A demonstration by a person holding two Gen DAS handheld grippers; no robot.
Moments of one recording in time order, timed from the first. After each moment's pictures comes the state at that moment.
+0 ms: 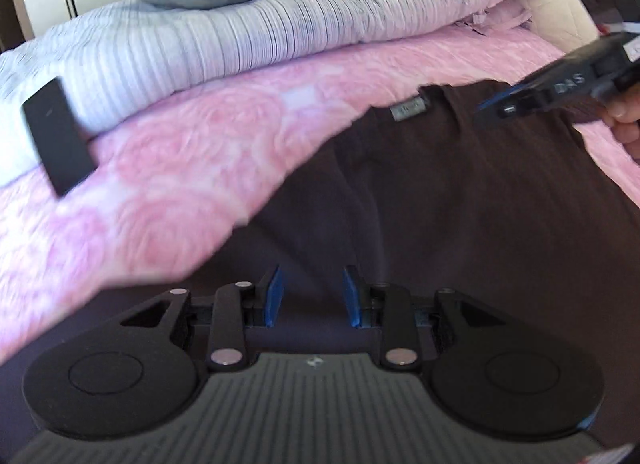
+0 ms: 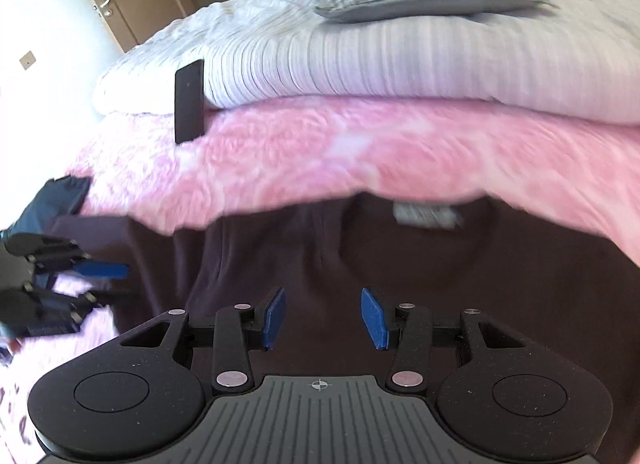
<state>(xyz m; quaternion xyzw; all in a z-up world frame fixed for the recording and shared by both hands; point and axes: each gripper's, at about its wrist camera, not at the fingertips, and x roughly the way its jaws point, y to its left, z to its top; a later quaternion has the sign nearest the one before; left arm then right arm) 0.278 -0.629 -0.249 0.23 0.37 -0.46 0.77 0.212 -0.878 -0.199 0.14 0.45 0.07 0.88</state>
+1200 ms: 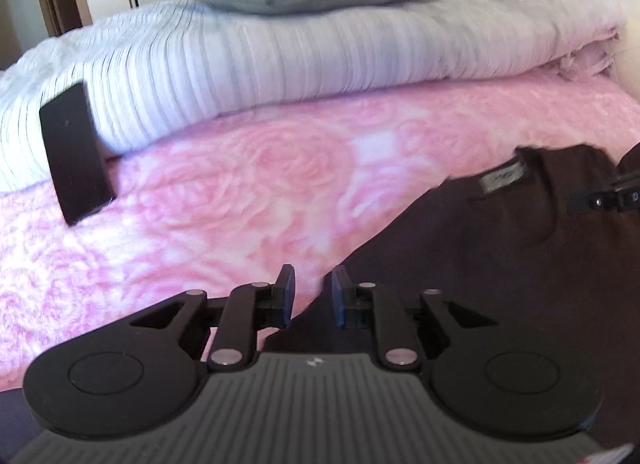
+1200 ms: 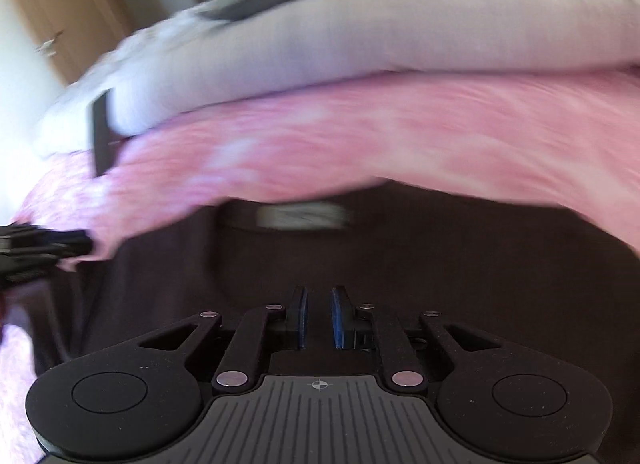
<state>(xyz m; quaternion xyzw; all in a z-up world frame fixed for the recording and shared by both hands) 0.320 -0.694 -0.261 0.19 0.36 -0.38 0.83 0.209 -0.990 -0.264 0.18 0.43 -0.03 0.88</state>
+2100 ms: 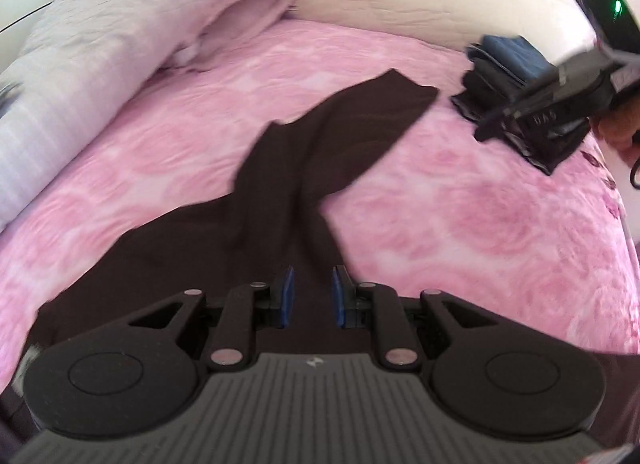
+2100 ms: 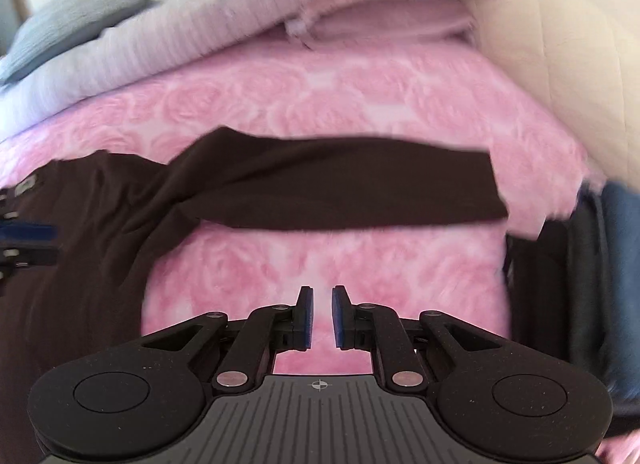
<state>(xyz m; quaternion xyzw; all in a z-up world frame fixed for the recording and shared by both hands) 0.022 -0.961 -0.240 0.30 0.29 -0.68 0.60 -0.087 -1.162 -0.166 0.12 0.46 -0.28 0.83</state>
